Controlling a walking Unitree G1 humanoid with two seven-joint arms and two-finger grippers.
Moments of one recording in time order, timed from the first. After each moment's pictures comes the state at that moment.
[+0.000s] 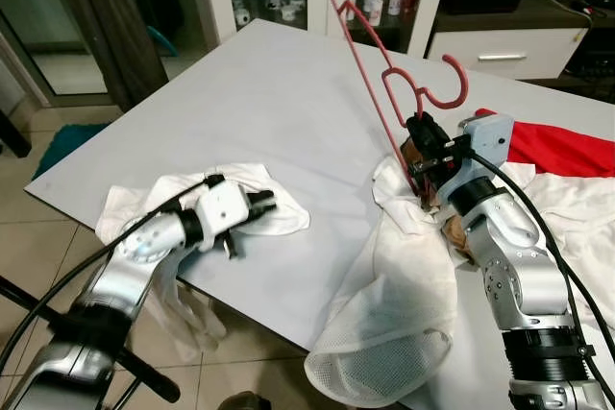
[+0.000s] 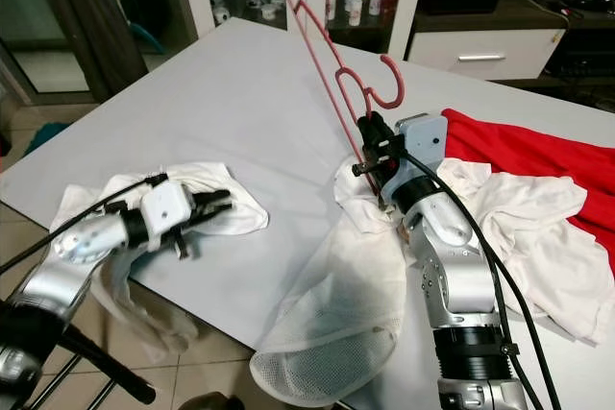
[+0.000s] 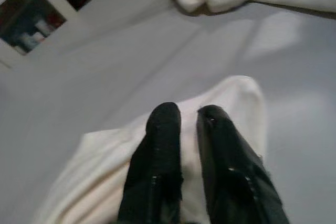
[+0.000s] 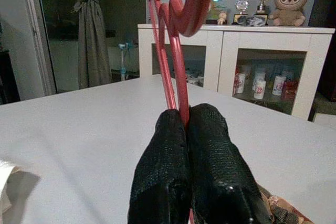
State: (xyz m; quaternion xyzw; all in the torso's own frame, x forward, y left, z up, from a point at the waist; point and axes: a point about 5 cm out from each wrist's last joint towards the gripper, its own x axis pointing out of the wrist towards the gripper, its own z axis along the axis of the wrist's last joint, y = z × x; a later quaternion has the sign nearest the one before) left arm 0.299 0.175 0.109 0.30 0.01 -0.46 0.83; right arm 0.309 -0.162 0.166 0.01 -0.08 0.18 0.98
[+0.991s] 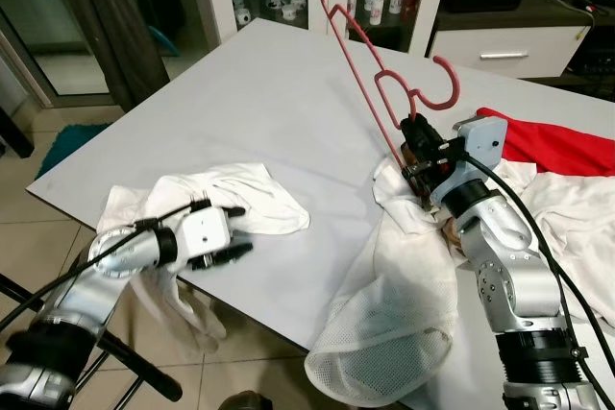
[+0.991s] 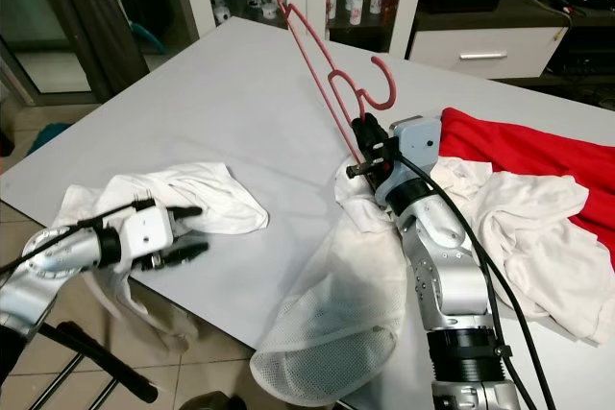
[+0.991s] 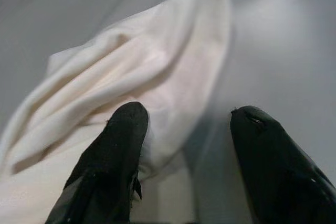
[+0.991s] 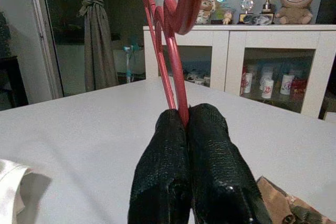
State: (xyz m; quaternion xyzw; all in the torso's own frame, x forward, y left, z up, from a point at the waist) left arm 0.291 0.204 0.101 0.37 0.09 -0.45 0.81; right arm 0.308 -0.154 0.163 0.02 -0.08 0.19 0.98
